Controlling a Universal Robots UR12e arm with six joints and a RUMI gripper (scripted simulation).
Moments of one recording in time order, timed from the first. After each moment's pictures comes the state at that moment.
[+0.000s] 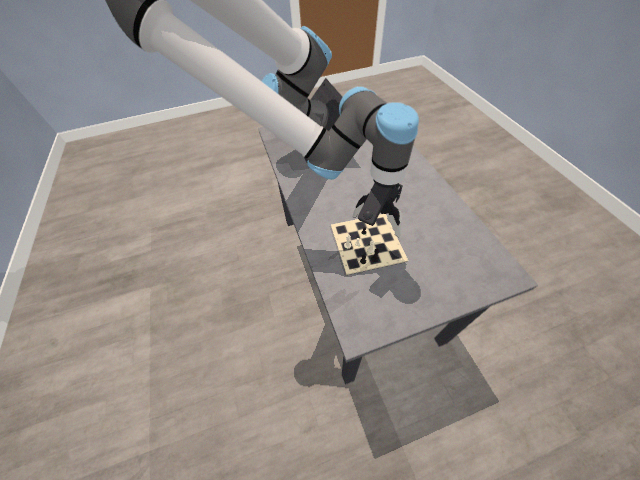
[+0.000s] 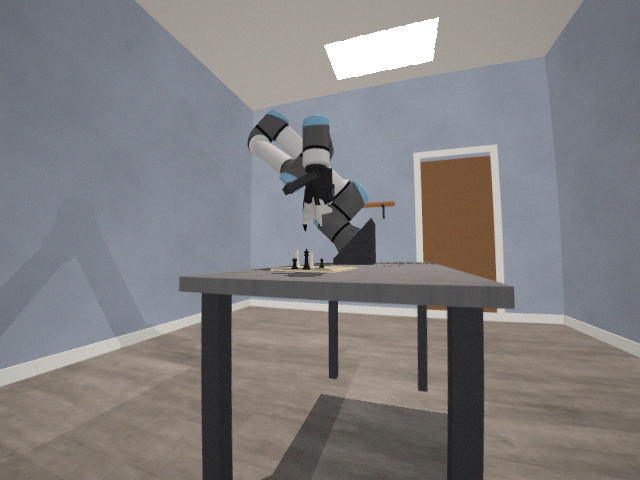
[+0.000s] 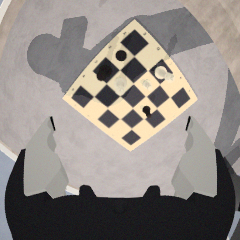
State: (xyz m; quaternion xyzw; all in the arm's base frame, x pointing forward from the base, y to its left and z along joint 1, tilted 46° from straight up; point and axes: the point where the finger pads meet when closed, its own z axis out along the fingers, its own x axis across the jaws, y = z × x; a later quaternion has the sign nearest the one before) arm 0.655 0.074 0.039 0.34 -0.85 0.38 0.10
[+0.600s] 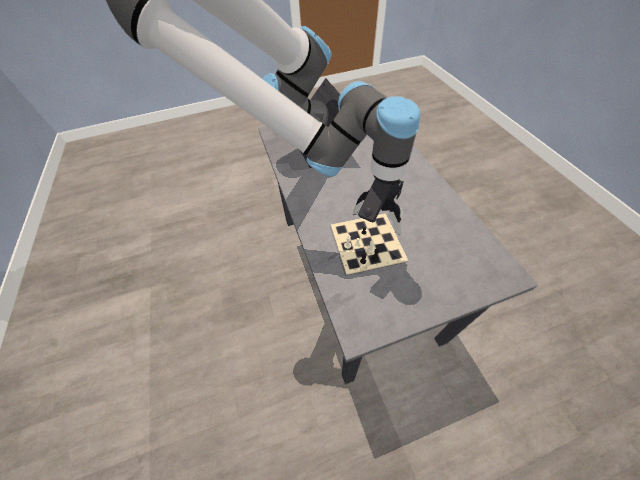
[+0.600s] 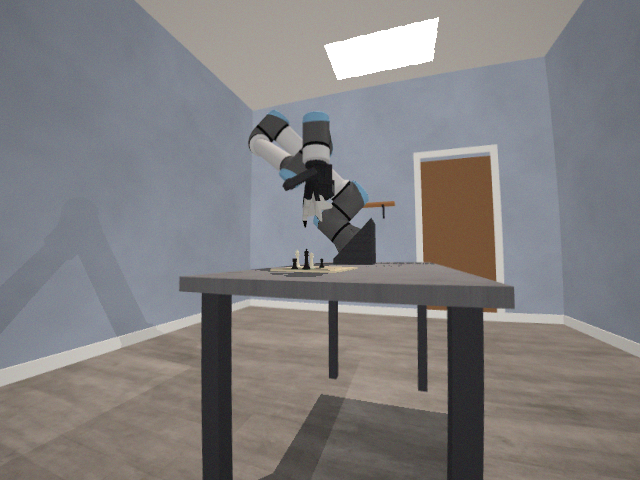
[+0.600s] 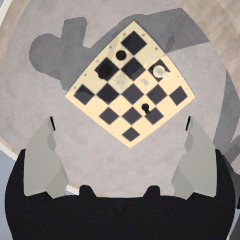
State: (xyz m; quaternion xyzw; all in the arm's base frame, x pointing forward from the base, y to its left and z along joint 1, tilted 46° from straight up) arm 0.654 0.083 0.048 0.34 -0.85 0.38 0.10
